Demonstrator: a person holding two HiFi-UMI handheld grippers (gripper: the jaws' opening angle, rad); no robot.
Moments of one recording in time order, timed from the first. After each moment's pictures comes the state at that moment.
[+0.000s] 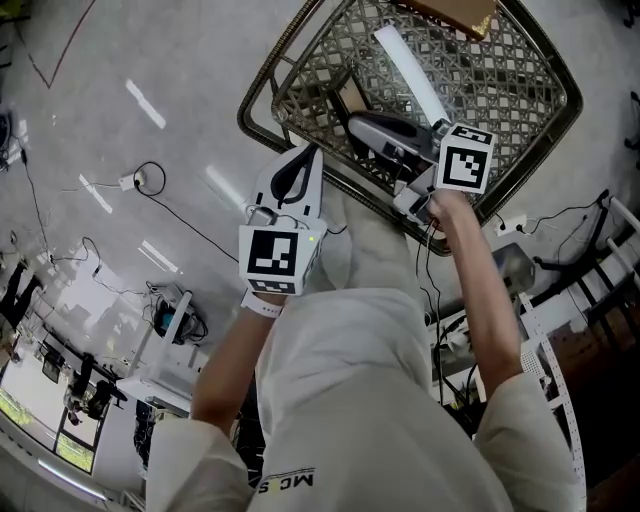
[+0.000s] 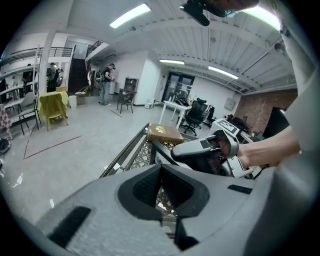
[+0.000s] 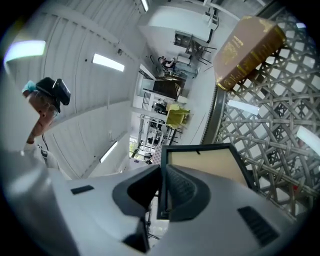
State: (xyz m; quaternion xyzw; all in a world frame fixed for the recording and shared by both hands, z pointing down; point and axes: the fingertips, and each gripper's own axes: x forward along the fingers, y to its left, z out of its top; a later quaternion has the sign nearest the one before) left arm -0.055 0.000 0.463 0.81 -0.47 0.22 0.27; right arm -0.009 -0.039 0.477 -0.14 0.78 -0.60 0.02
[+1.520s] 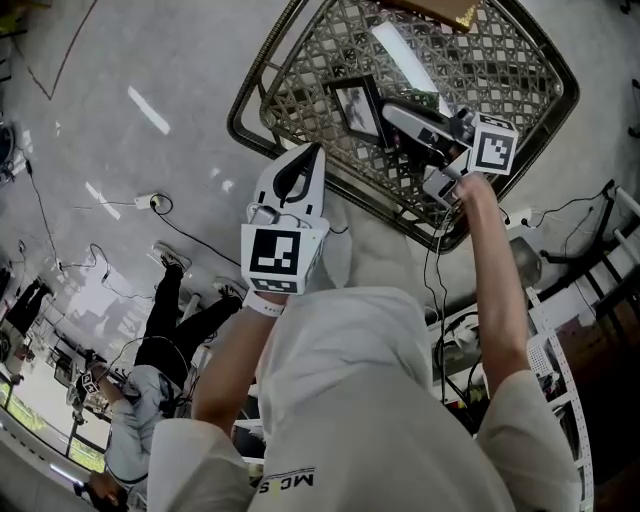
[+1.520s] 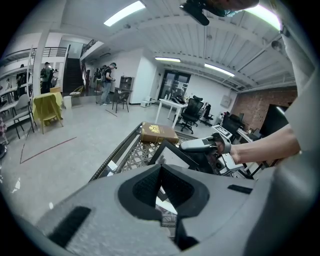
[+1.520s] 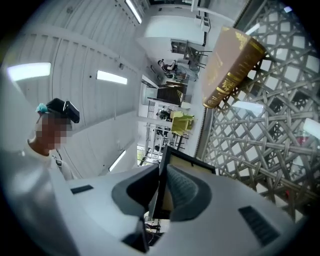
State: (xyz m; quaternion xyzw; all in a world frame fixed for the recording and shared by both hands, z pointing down) left arm -0.025 -0.007 0.464 0.82 -0.45 0.23 0.27; right arm 0.063 -0.062 0.489 -0.12 0.78 -0.61 0.09
